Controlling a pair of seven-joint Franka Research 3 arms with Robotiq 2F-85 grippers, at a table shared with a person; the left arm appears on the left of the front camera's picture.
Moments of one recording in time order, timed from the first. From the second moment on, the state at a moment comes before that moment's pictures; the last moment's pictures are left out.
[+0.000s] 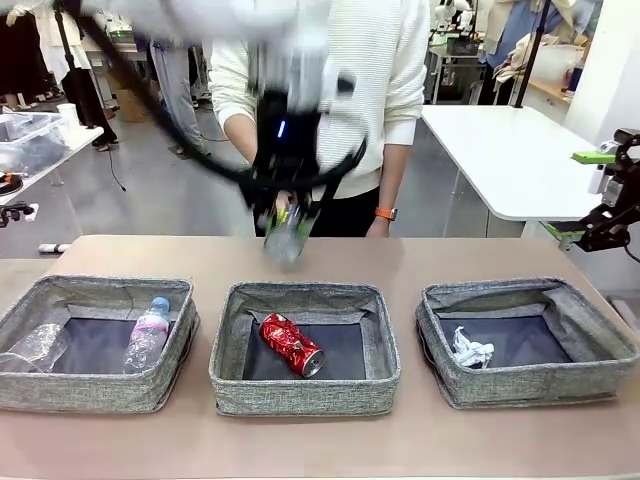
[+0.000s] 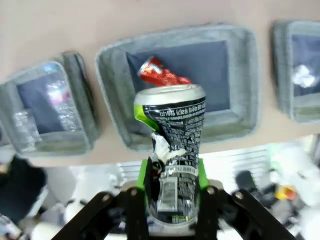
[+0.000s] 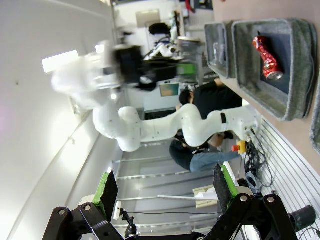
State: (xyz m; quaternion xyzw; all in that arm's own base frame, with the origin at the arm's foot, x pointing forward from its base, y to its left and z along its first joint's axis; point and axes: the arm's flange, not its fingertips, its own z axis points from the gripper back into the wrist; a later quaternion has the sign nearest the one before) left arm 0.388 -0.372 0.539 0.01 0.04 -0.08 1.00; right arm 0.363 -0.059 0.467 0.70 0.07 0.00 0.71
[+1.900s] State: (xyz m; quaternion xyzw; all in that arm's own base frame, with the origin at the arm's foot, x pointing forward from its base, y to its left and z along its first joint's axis) left arm 0.379 -0.353 0.414 -0.03 0.02 -0.13 0.99; right arm 0.363 -0.059 0.467 0.70 0.07 0.00 0.71
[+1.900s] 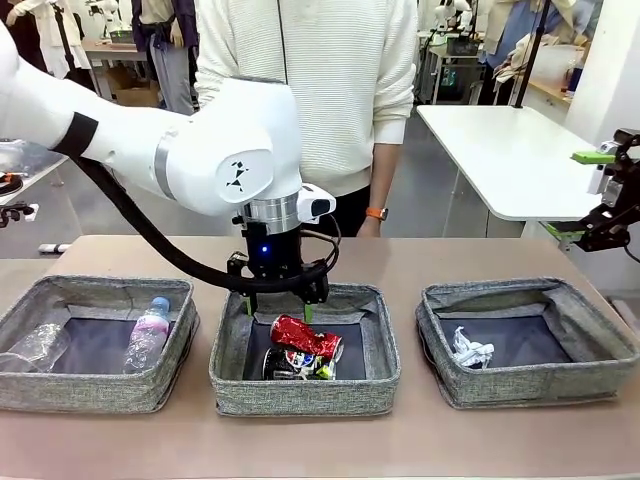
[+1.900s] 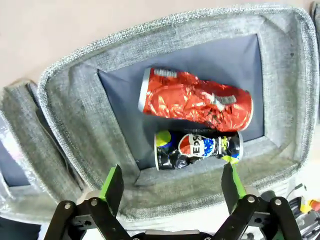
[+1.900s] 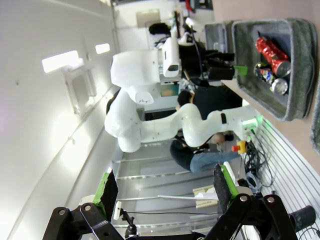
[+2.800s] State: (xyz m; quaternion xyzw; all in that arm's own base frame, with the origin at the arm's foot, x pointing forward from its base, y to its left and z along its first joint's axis) left arm 0.294 -0.012 0.510 -0.57 -0.03 -0.20 0.79; right arm 0.363 -0.059 0.466 0.70 0.07 0.00 0.71
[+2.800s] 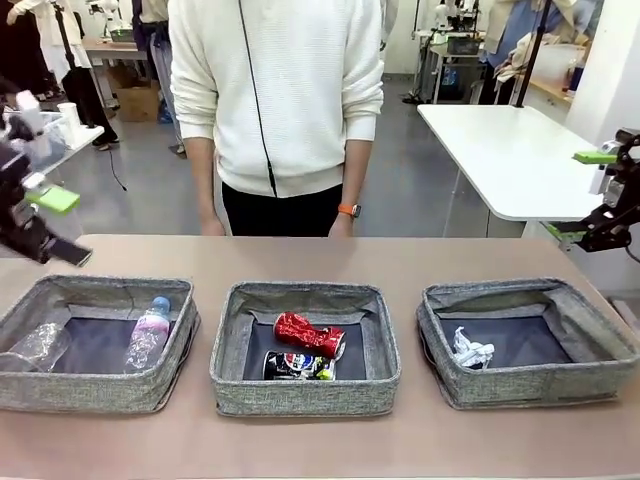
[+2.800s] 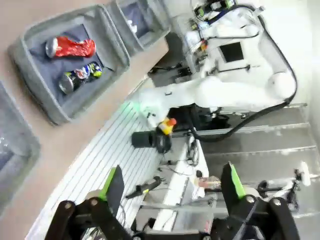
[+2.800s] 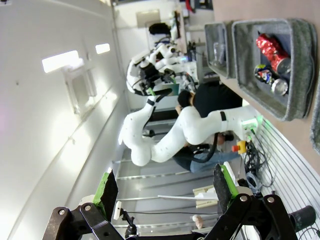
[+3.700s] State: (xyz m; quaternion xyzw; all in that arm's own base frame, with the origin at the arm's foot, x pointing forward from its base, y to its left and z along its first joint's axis) left arm 0.305 0.017 0.466 -0.61 -0.05 -0.20 0.77; right arm 0.363 -0.059 0.467 0.70 0.07 0.00 0.71
